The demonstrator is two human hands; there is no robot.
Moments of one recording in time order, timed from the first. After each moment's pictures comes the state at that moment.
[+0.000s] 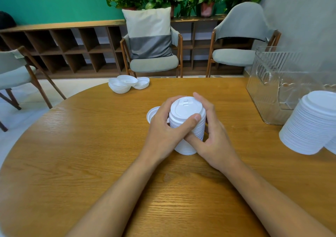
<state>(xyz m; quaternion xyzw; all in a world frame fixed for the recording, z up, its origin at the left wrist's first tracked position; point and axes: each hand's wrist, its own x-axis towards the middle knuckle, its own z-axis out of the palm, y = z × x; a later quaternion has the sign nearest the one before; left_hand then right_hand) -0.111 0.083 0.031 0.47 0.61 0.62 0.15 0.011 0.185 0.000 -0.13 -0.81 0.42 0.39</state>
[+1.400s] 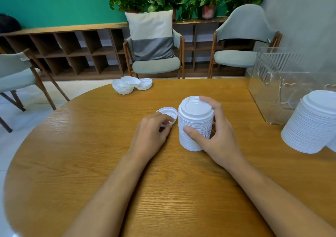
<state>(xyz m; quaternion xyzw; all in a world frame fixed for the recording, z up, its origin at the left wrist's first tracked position) -0.173 0.075 -0.012 0.55 0.74 0.38 -0.08 0.018 0.185 0.004 -0.16 -0.81 0.39 0.41</state>
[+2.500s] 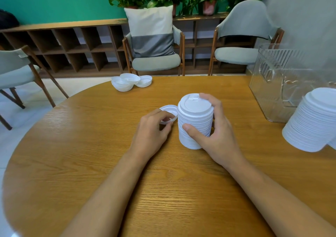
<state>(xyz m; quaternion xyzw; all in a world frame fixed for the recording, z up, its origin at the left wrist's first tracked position) -0.169 0.075 -0.011 0.55 0.73 0.40 -0.09 0.014 0.184 0.001 -0.16 -0.81 0.39 0.41</state>
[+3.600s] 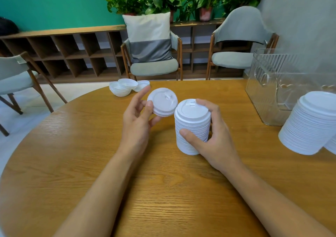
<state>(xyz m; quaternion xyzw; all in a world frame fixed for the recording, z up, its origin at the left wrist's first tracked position) -0.152 0.068 0.038 0.30 0.53 0.76 0.21 0.017 0.184 0.002 -0.16 -0.80 0.40 0.41</state>
